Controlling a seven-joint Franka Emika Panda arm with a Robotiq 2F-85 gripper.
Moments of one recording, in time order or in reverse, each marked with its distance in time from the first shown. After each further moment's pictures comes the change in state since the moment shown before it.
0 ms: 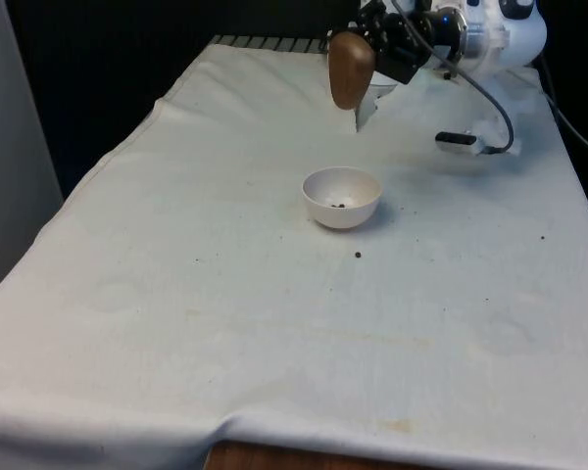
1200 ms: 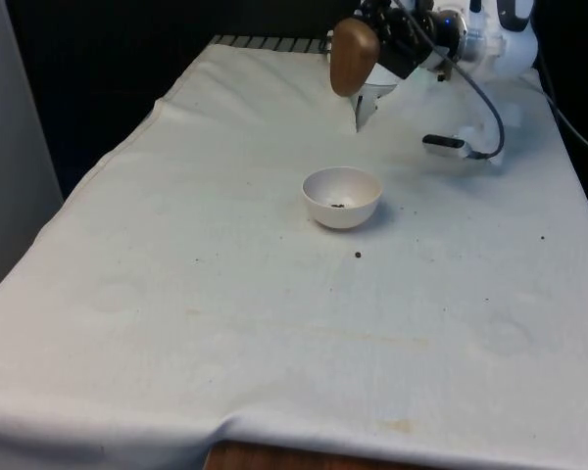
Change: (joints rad) arm 0.000 0.043 0.019 -0.024 -0.046 -0.152 -0.031
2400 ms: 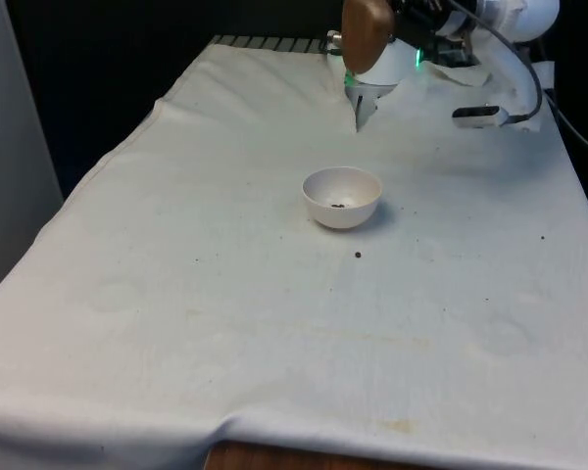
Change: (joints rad) arm -0.002 -0.165 -0.005 0.022 0.015 0.211 -0.147
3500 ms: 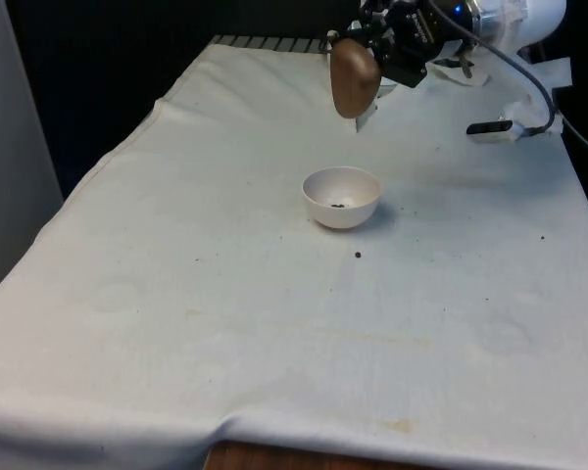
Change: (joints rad) arm -0.009 0.077 -0.072 0.143 -0.002 0.192 -0.154
